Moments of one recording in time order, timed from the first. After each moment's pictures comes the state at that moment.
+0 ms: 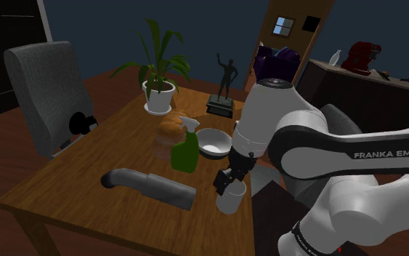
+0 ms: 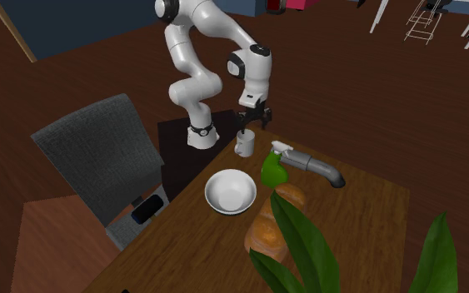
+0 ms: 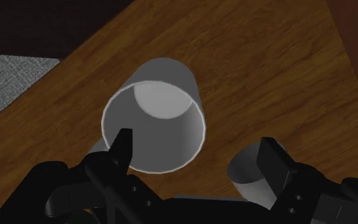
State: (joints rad) arm 0.23 -0.78 0.44 -2.81 0.30 2.08 0.41
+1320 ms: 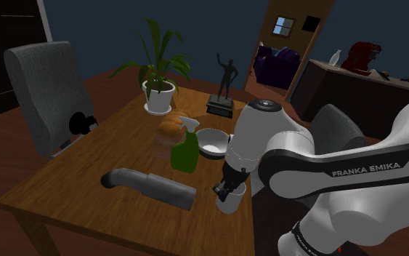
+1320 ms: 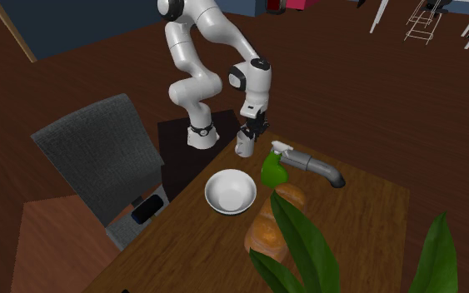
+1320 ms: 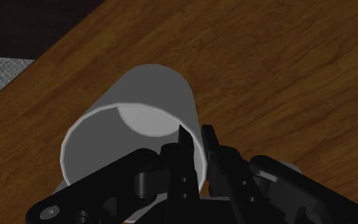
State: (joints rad) arm 0.23 -0.69 0.49 -2.88 0.33 2.25 0.42
